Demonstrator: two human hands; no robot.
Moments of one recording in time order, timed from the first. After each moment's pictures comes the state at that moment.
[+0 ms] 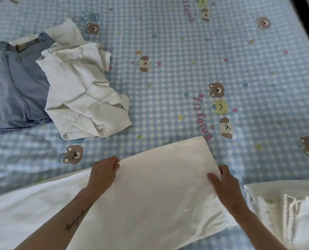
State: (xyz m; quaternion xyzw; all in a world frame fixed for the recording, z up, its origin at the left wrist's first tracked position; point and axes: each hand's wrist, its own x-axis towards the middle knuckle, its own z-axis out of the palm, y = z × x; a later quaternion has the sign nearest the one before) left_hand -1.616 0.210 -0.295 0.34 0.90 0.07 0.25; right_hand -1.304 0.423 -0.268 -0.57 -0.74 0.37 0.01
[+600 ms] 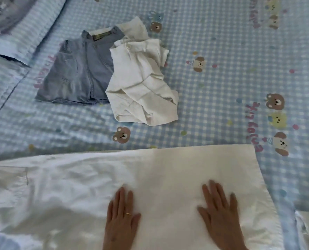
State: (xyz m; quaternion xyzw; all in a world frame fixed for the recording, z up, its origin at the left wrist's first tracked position) left_hand -1.485 0.034 -0.305 0.30 0.94 0.06 0.17; right_hand -1.326 0.308 -0.303 -0.25 -0.96 0.13 -0.03
